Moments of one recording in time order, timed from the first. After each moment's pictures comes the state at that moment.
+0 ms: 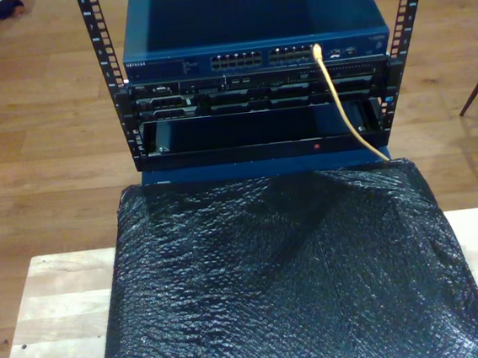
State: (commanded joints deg) left arm 78.0 -29.8 -6.1 3.0 62.4 -184.8; right arm -72.5 -39.5 -20.2 6.8 64.5 -166.3
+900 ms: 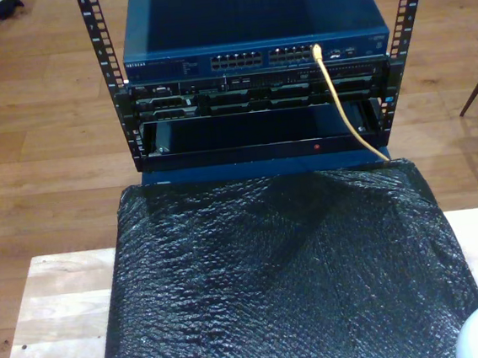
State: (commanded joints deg) left arm 78.0 -29.8 -6.1 3.0 62.4 -184.8; right arm -88.3 -43.2 -2.3 6.9 56.4 -188.5
